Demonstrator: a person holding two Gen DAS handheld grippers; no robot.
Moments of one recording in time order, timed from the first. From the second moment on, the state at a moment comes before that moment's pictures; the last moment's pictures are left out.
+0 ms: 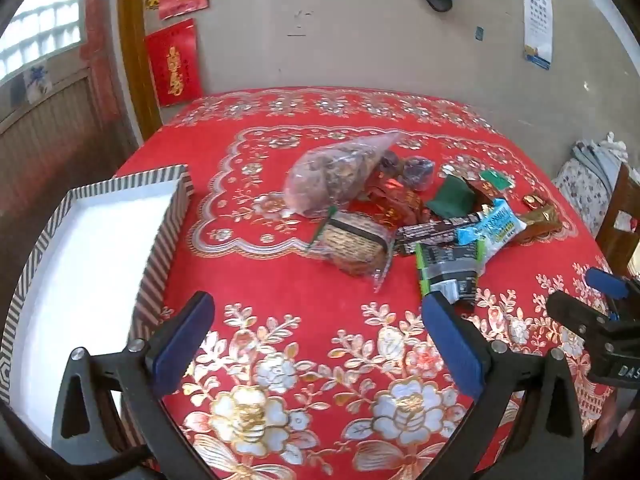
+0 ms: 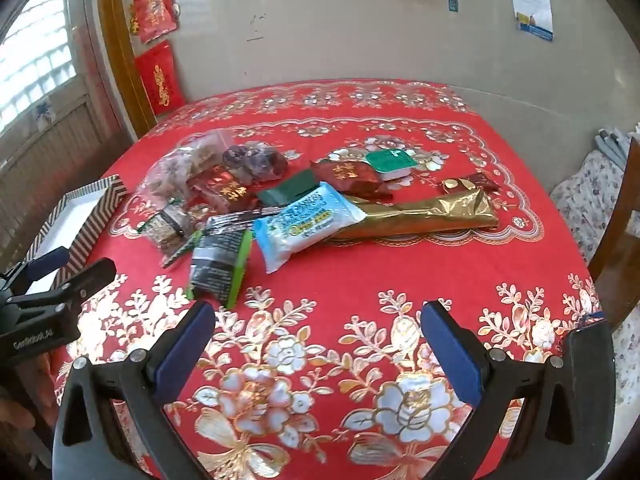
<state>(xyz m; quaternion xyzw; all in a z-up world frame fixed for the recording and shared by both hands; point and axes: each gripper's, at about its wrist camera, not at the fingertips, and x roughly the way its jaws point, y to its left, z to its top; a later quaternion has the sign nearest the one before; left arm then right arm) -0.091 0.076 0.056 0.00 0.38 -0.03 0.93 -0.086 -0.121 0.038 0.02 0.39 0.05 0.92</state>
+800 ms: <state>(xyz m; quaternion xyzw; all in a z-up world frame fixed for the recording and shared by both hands) -0.091 0.082 0.053 -0.01 0.37 -0.02 0.93 -0.092 -0.097 0.044 0.02 0.38 0.07 0.92</state>
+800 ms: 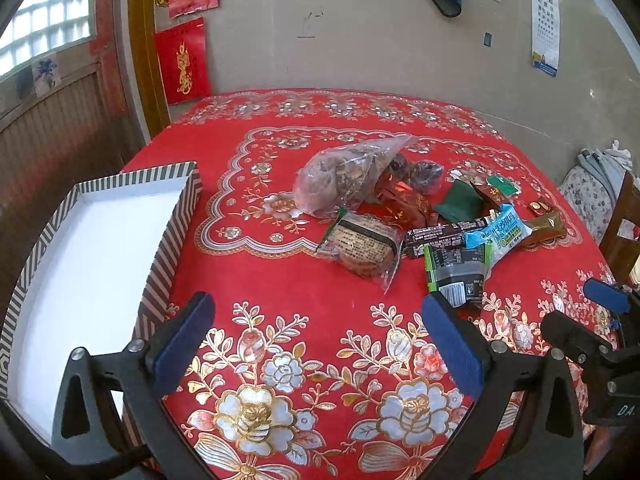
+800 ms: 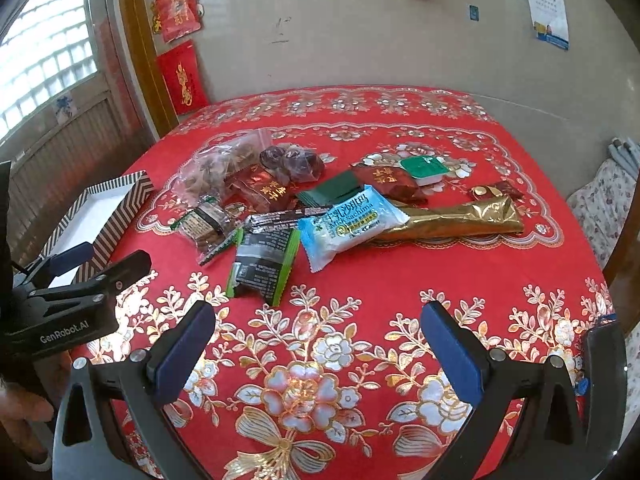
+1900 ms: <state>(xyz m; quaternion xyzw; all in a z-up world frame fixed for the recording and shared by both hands) -0.086 0.077 0.044 0.00 0.38 -0.02 0.92 -0.090 -0.093 0.045 0.01 0.37 0.06 0.93</state>
